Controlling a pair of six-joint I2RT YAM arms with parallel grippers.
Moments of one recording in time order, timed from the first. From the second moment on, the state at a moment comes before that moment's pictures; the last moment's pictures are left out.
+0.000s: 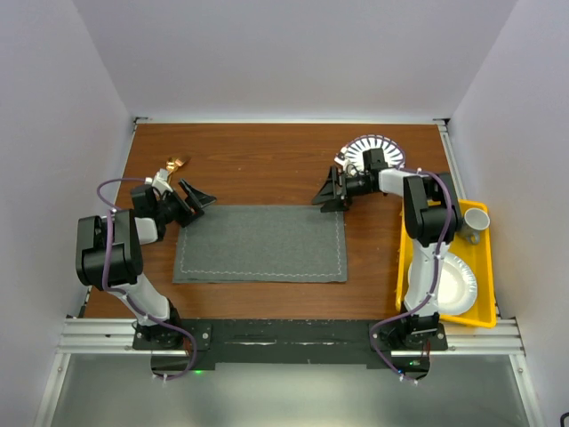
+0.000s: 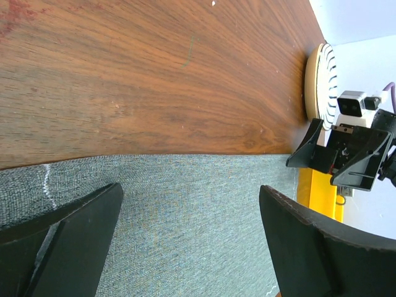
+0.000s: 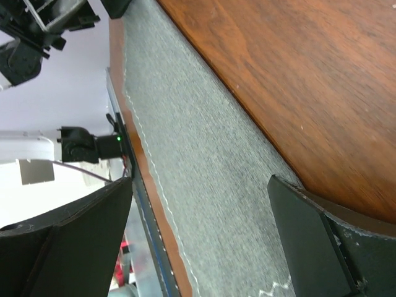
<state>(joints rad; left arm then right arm) 0.24 1.71 0.60 0.49 0.73 -0.64 0.14 2.14 1.32 -0.28 -1.09 0.24</state>
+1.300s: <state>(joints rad) 0.20 1.76 0.63 0.60 0.70 -0.71 0.26 2.08 1.33 -0.34 -0.89 0.23</state>
